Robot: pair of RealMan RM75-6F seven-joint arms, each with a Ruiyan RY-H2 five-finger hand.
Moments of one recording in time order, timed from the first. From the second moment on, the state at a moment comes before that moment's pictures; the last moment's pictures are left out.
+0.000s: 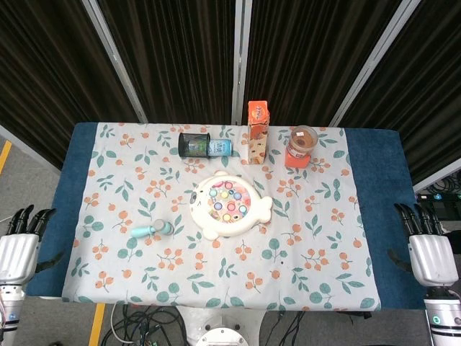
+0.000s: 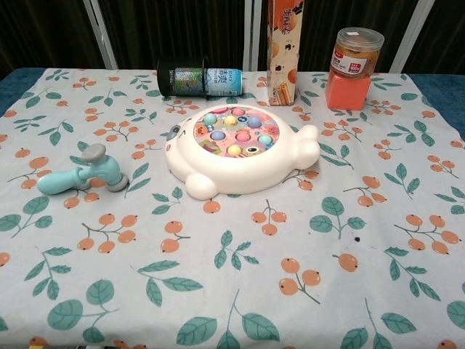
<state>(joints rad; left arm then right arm) -0.08 -1.16 -0.04 -1.62 1.47 1.50 0.16 0.09 -1.10 0.07 -1.64 -1.51 1.49 -0.13</state>
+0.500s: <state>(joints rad) -0.14 -1.15 -0.06 -1.65 1.51 1.45 0.15 0.06 -1.08 0.07 -1.63 -1.53 1.55 -0.12</state>
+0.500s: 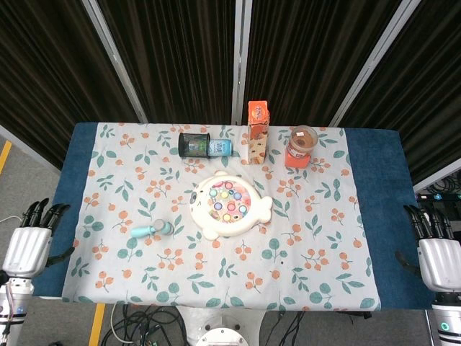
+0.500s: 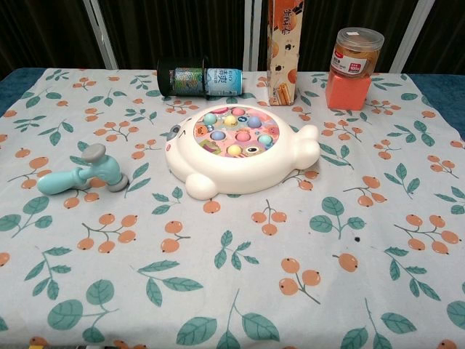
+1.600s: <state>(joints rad) -0.51 -1.34 -0.13 -1.70 1.17 0.95 0.19 0.08 -1.01 0.12 -1.69 -1.48 1.53 -0.16</state>
